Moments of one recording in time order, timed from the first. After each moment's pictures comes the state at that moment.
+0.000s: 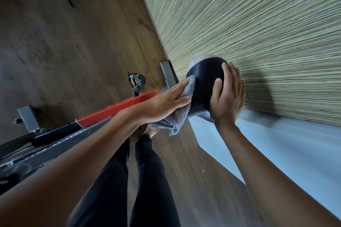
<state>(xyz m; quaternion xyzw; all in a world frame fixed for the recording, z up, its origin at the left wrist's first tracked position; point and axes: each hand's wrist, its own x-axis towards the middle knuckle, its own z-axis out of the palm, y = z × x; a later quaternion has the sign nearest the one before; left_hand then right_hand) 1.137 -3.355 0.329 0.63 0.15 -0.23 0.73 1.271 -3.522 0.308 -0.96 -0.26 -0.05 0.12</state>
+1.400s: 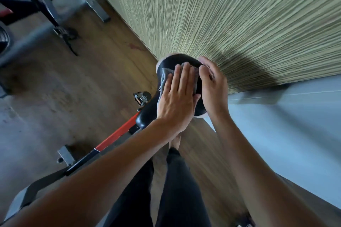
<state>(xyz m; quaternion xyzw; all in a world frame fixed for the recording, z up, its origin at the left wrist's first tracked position) 1.205 -3.466 0.338 0.98 0.12 -0.08 0.15 1.289 -3.544 0.351 -0.84 -0.05 0.15 0.52</state>
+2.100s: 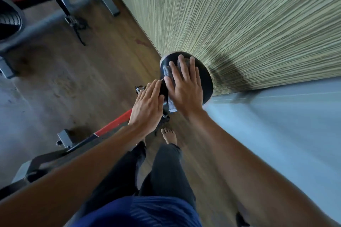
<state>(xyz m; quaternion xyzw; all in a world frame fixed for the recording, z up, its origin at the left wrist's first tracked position) 1.134 -3.428 0.347 0.90 0.25 -0.08 0.35 1.250 -3.518 0.318 -0.93 -0.34 0.02 0.14</state>
